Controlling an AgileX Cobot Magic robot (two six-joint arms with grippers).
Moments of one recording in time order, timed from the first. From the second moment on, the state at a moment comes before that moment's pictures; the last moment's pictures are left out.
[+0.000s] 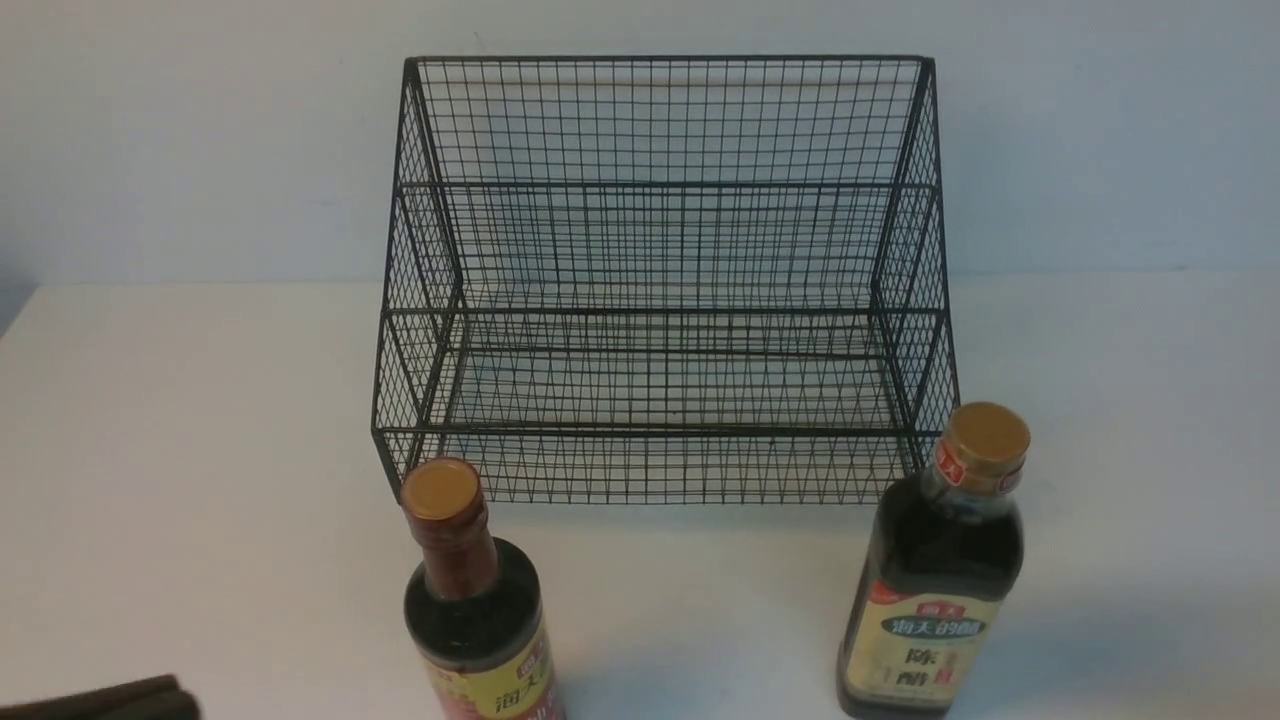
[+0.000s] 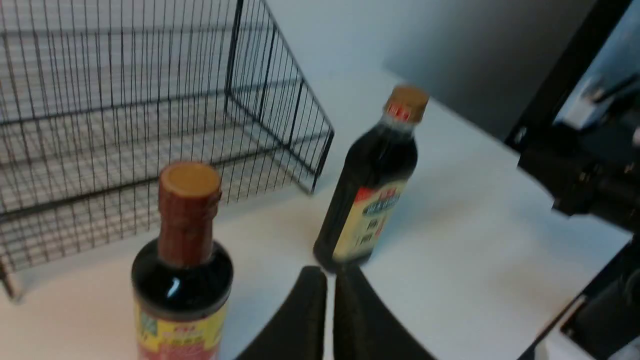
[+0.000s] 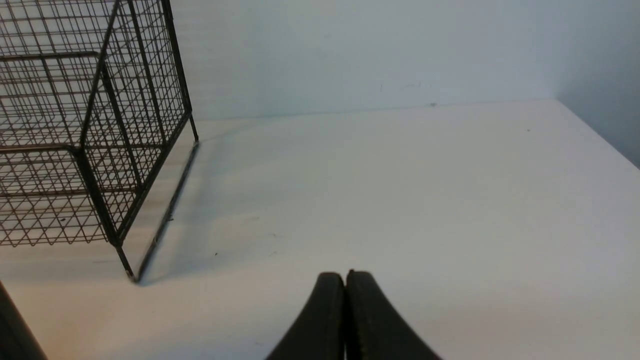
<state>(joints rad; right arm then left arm) -0.05 -0.01 0.03 -0.05 0.36 0.11 -0.17 0.38 -0.70 -0.73 0.97 0.41</state>
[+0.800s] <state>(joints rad) -0.05 -0.01 0.03 -0.05 0.36 0.11 -0.17 0.99 -0.72 -1.10 0.78 1.14</state>
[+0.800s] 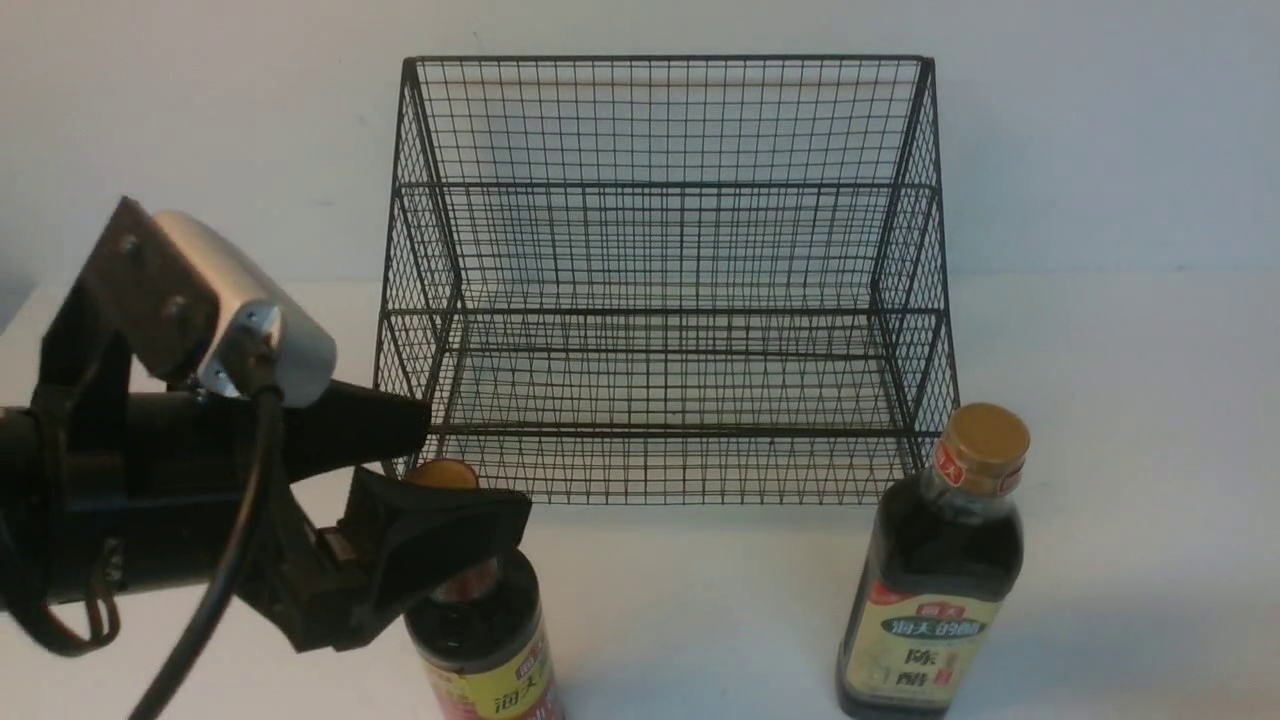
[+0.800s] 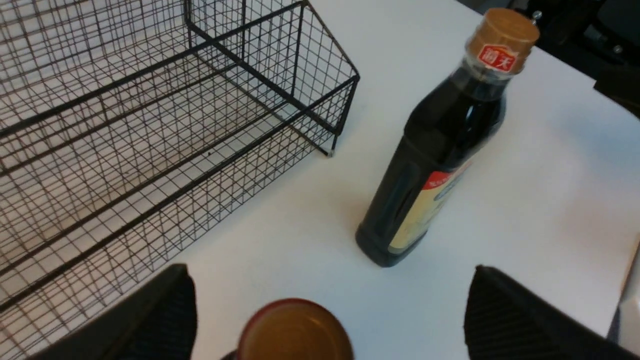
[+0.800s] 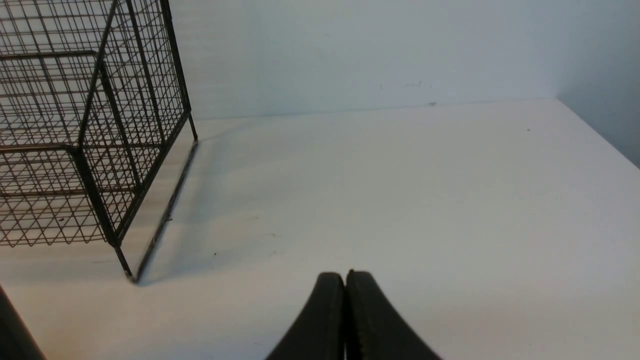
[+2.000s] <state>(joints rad) -0.05 -0.01 0.03 -0.05 0.36 0.12 -0.17 1.07 -0.80 -1.07 0.85 1.04</state>
